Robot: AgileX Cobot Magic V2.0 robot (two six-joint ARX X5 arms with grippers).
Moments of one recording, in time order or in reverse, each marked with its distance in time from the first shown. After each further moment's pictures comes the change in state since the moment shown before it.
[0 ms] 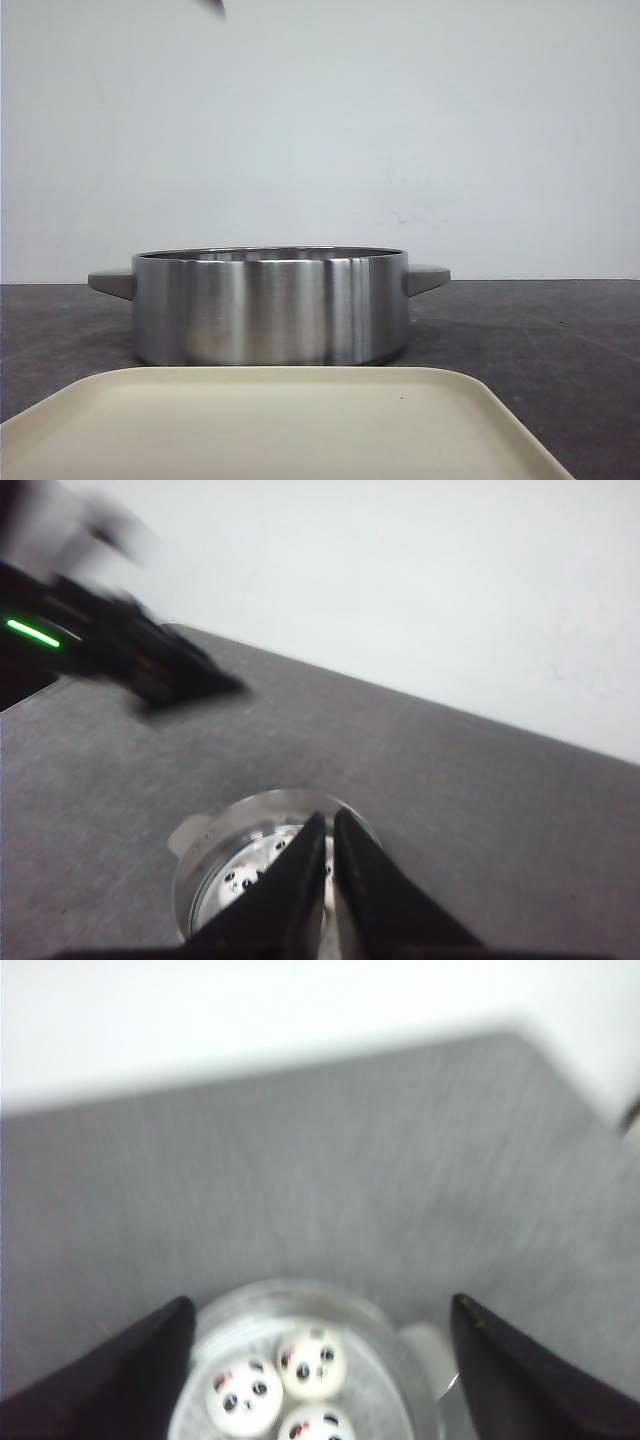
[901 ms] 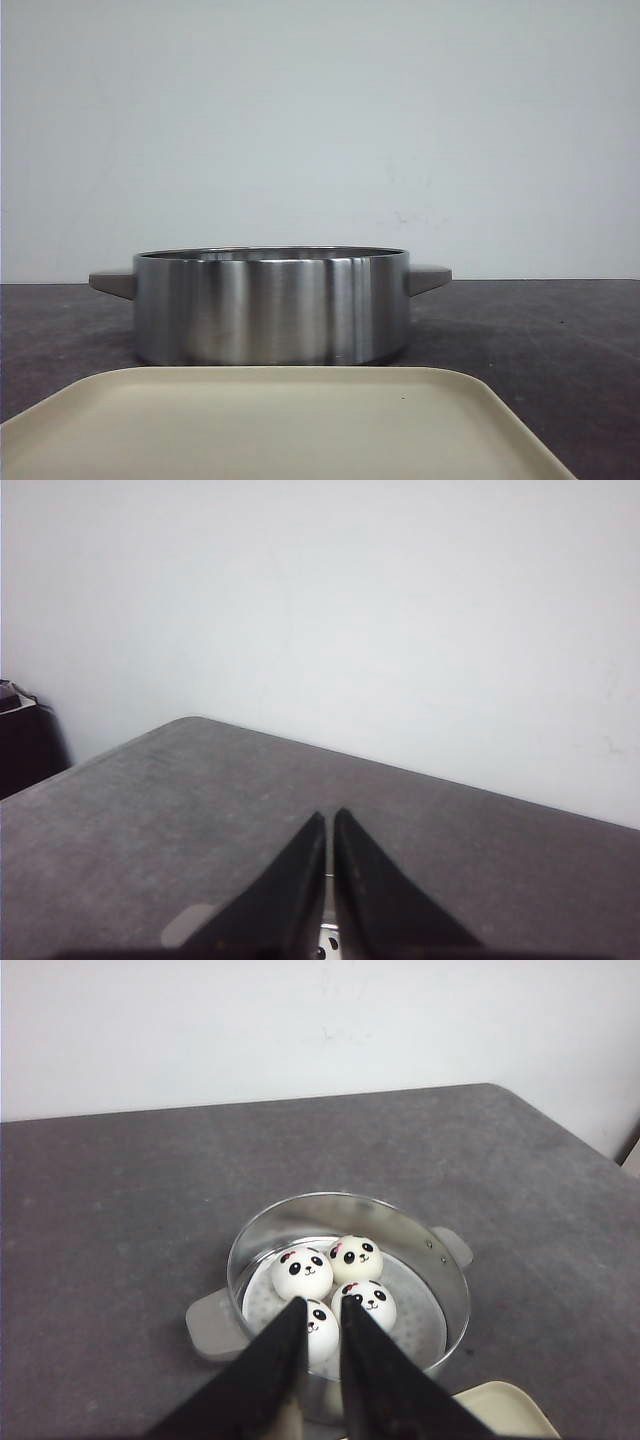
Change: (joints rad) left arm -0.111 -0.914 -0.822 0.063 -0.127 0.003; right arm 0.002 -0.154 -0.601 0.694 -0.019 -0.021
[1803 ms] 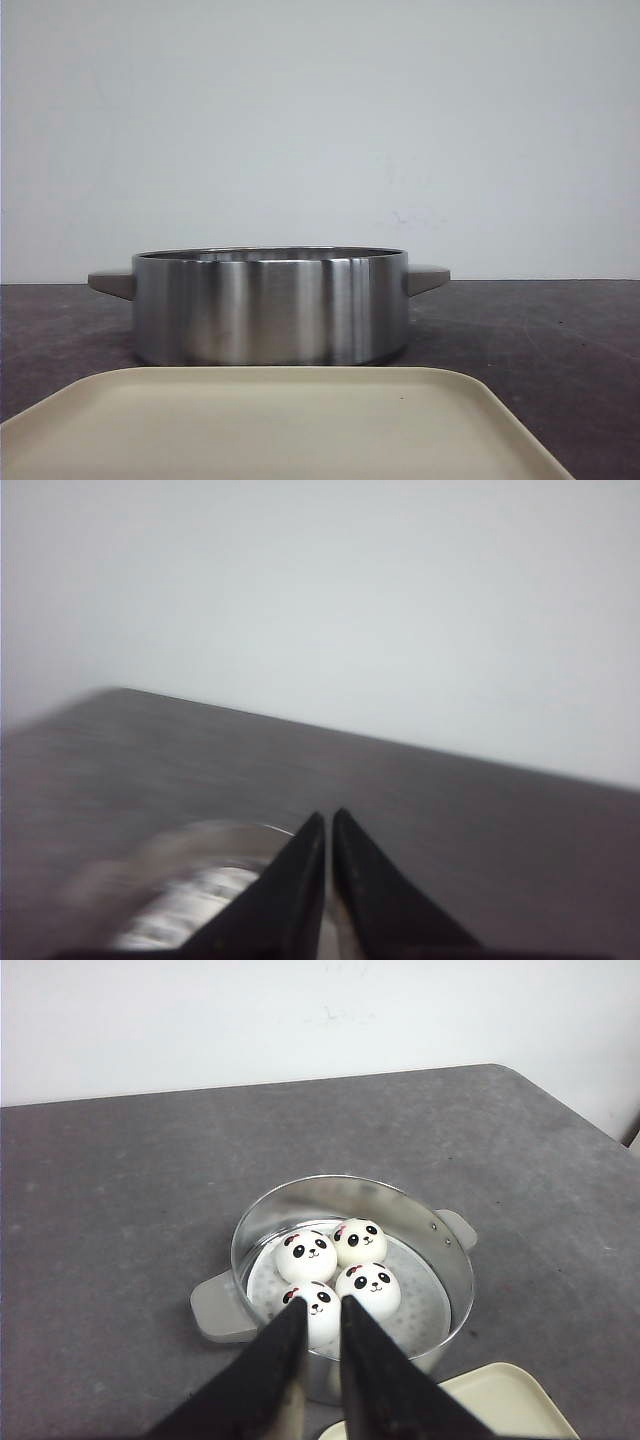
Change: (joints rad) left arm 0.000 0.000 0.000 -0.019 0.000 0.000; right arm -0.197 -0.174 -0.079 -0.187 0.032 -0.004
